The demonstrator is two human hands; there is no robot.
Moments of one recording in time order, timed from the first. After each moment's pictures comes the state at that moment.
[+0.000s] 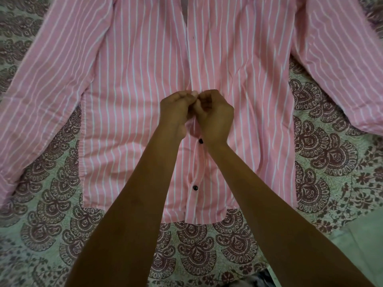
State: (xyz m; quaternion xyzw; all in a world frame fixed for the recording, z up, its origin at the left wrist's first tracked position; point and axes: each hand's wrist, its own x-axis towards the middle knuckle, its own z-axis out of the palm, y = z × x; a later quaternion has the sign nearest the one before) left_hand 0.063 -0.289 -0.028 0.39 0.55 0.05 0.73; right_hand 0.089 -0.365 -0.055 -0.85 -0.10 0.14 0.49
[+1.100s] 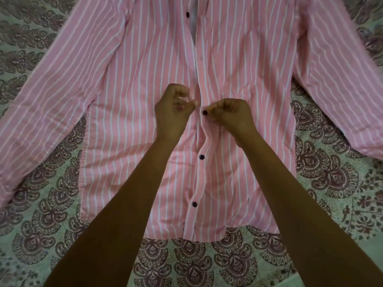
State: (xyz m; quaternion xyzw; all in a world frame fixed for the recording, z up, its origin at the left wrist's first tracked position) left_hand 0.061 -0.264 -0.048 0.72 0.40 0.17 0.53; right_hand 0.153 -0.373 -0.045 -0.76 -0.04 0.40 0.52
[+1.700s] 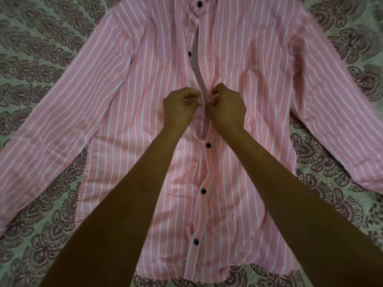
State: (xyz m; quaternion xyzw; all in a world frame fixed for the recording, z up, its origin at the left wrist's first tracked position) left_hand 0.135 -0.212 -0.059 0.75 0.41 0.12 0.51; right_hand 0.205 -0.299 -0.047 -0.92 -0.24 0.16 0.25
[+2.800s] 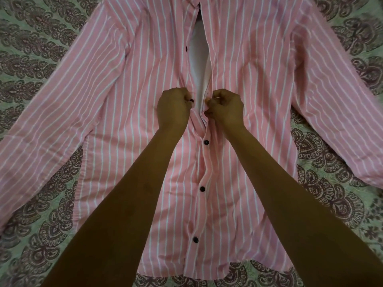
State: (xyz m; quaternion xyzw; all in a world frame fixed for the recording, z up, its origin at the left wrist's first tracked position) left_hand 0.133 -0.211 -0.058 0.85 0.41 0.04 0.34; right_hand 0.204 -0.309 -0.068 -0.78 -0.03 0.31 0.54
